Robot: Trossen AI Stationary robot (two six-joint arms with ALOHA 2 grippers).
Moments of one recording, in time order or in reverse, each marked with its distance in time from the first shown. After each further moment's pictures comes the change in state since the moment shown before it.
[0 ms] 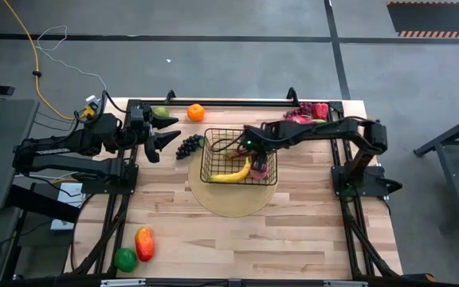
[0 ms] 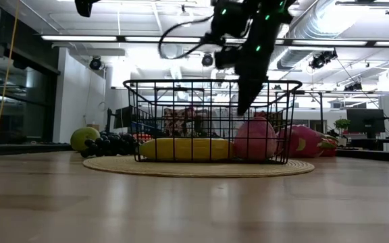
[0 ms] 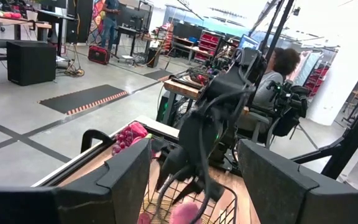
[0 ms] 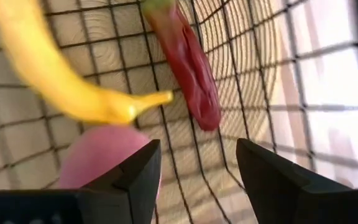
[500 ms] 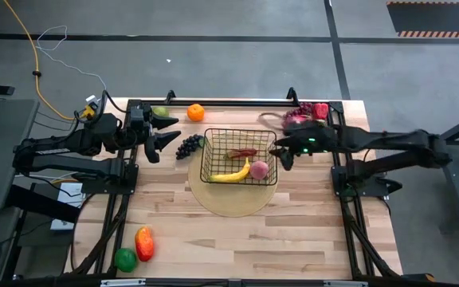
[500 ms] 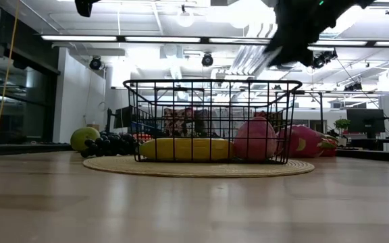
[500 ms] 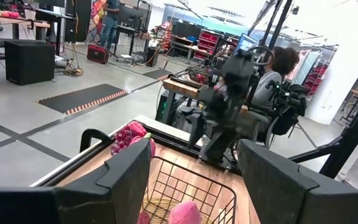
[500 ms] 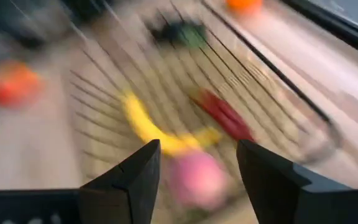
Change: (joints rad) left arm 0.000 0.000 0.000 -0.003 0.007 0.000; right arm 0.019 -0.713 -0.502 0.417 -0.119 0.402
